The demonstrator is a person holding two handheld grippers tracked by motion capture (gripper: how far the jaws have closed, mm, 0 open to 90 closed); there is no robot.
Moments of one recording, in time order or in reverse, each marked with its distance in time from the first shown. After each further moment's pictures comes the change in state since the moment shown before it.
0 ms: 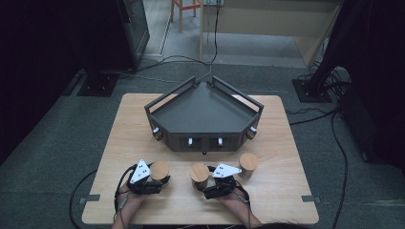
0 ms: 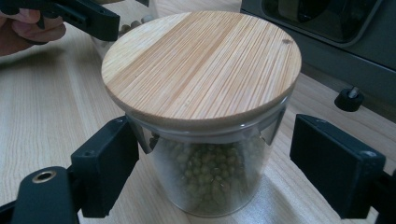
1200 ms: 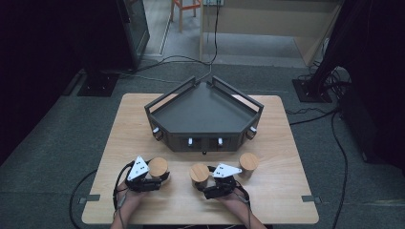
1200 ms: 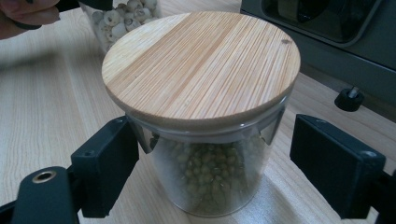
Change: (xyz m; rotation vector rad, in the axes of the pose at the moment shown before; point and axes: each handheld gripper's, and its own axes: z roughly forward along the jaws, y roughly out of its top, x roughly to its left) left arm 0.000 0.014 -0.009 -0.028 0.021 -0.026; right arm 0.000 0.000 0.000 -0.002 0.002 0.004
